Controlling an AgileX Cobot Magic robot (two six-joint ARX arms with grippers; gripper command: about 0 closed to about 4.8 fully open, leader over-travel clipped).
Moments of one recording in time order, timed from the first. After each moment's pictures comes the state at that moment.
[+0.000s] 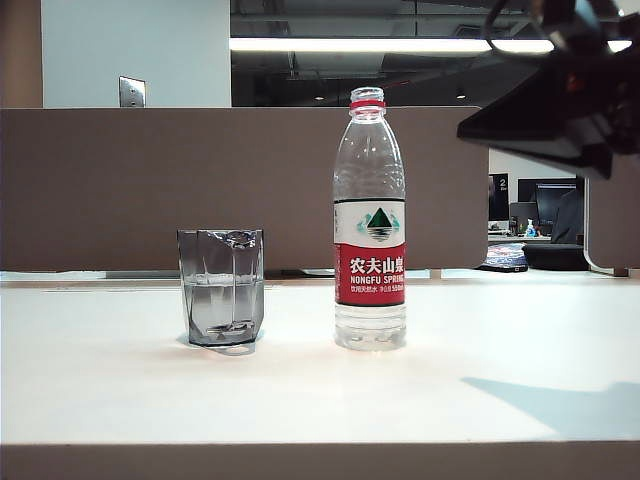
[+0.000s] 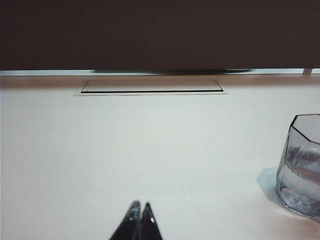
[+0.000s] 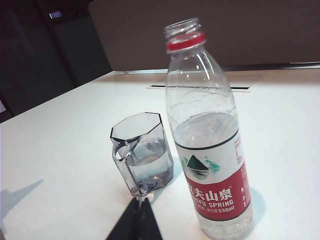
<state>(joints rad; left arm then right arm) -0.06 0.00 0.00 -0.02 0.00 0.01 0.56 0.99 0.10 0.91 -0.13 0.24</state>
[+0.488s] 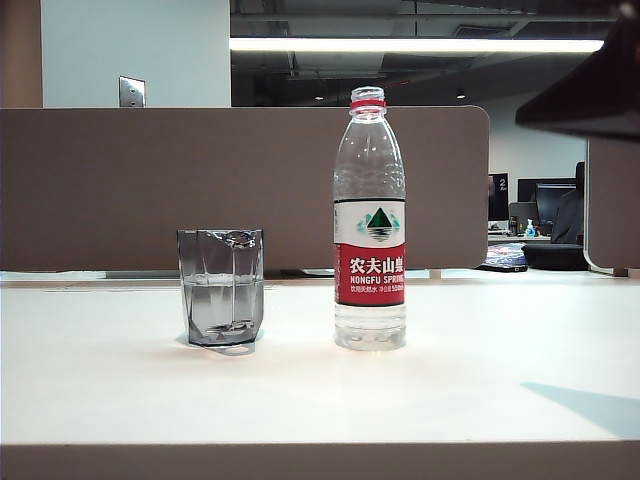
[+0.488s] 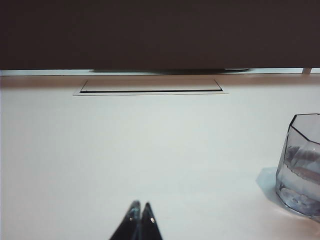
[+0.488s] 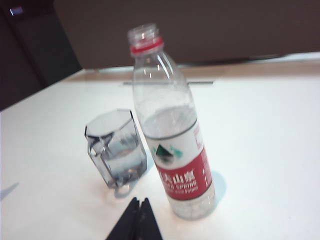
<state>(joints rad) -0.06 0.00 0.00 -0.02 0.00 0.01 0.55 0.61 0.10 0.49 -0.02 0.24</state>
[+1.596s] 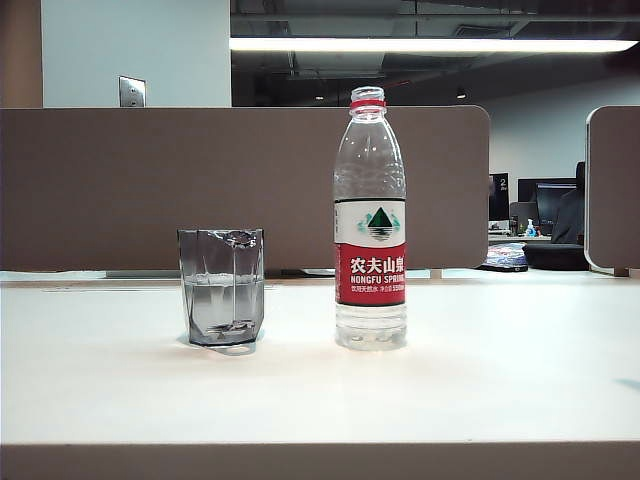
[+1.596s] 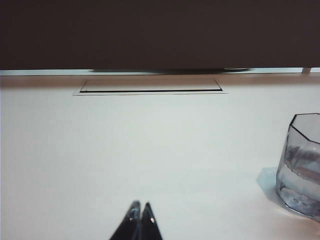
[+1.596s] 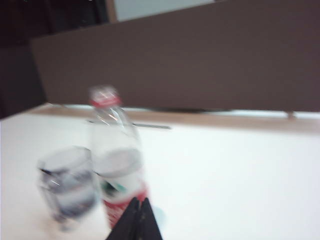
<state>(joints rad) -0.06 0.00 0.00 -0.02 0.00 0.01 0.29 0.30 0.06 0.36 -0.15 0.14</state>
